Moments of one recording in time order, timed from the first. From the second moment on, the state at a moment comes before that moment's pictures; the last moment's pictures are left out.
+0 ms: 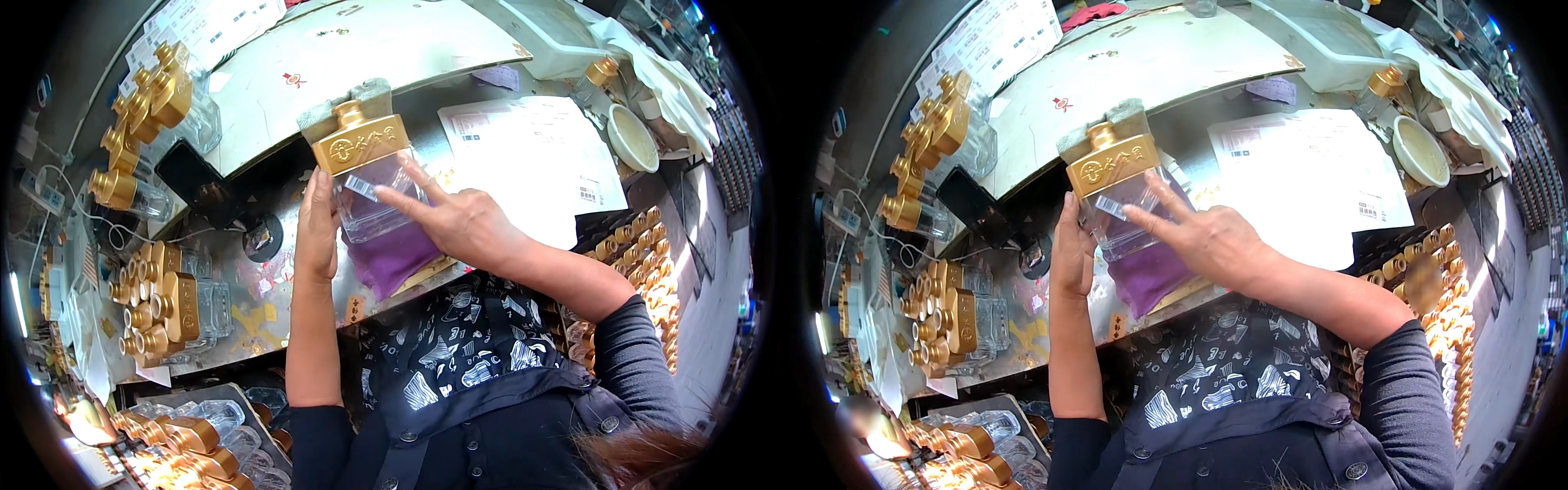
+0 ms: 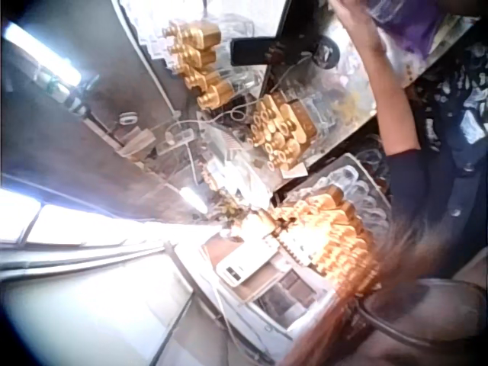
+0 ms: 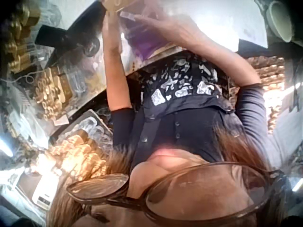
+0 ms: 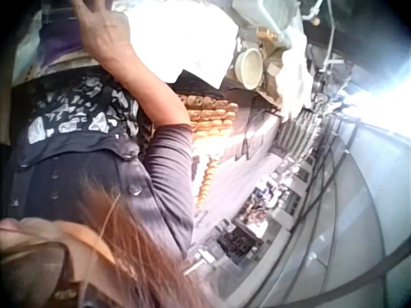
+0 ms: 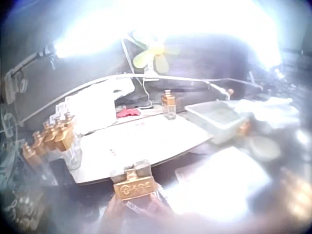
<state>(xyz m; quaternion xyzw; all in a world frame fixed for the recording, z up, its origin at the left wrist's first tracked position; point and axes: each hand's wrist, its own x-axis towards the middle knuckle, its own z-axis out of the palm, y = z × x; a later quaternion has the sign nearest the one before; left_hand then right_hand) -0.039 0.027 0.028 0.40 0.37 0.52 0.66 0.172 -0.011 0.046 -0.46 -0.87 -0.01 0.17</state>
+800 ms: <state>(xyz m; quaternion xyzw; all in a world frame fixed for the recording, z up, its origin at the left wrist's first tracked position) -0.045 0.026 0.024 0.49 0.46 0.48 0.57 0.174 0.067 0.049 -0.57 -0.66 0.42 0.25</state>
